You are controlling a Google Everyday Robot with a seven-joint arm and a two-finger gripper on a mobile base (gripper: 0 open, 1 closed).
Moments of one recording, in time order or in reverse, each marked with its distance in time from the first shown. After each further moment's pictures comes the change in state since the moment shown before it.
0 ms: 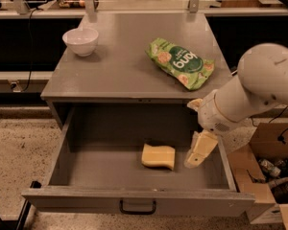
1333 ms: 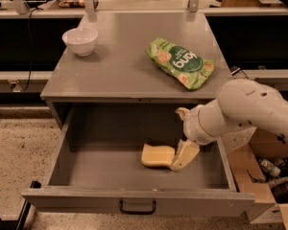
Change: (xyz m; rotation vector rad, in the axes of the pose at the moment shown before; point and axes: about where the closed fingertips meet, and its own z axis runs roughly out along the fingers) arm 0.001 -0.021 0.074 0.100 -0.085 -0.055
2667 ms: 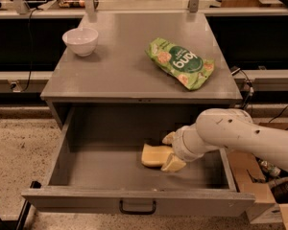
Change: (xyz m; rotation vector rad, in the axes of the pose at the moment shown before) arm 0.029 0.026 0.079 -0.018 0.058 -0.067
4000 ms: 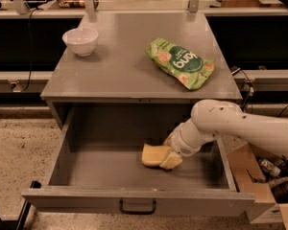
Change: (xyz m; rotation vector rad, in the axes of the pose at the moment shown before) arm 0.009 -0.006 0.031 -0.134 0.019 0.156
